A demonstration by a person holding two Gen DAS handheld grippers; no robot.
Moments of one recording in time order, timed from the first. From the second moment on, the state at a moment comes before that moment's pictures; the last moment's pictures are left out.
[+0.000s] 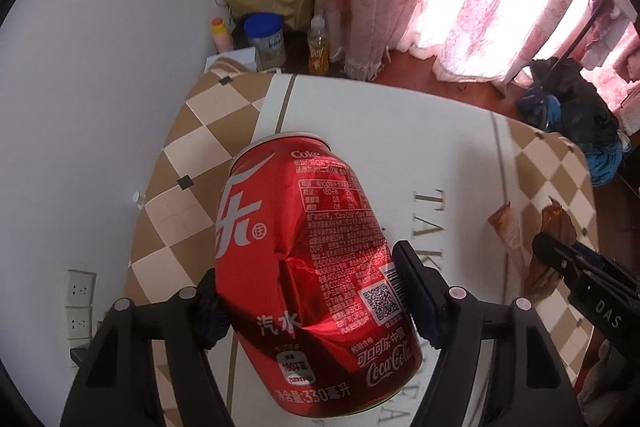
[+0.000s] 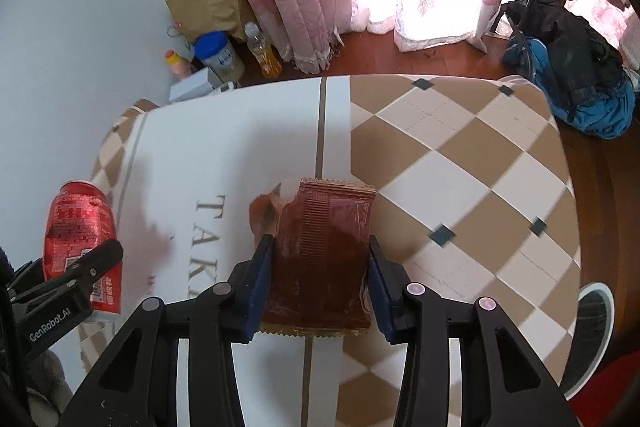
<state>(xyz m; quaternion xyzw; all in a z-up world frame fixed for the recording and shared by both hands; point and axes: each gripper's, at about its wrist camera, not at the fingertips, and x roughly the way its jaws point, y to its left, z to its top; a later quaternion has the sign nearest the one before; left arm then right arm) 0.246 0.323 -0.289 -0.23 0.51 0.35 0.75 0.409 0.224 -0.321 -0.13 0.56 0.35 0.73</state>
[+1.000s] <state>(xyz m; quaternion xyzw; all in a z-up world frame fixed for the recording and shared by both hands) 0.343 -0.006 -0.127 -0.12 0.43 0.12 0.89 0.430 -0.166 -0.135 0.05 0.47 0.30 0.83</state>
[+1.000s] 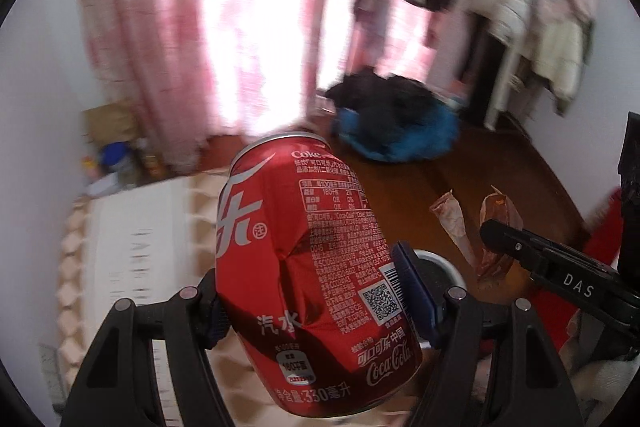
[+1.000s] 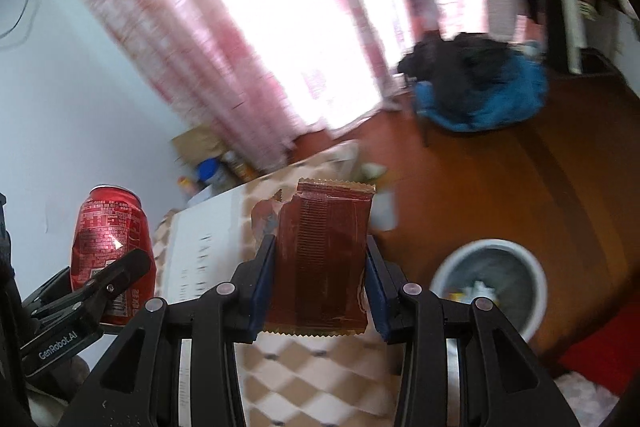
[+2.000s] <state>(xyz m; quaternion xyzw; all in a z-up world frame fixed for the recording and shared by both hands) 0.512 -0.103 -0.361 -0.21 0.64 0.06 0.73 0.575 -0.356 -0.424 0.08 0.65 0.12 0.74</state>
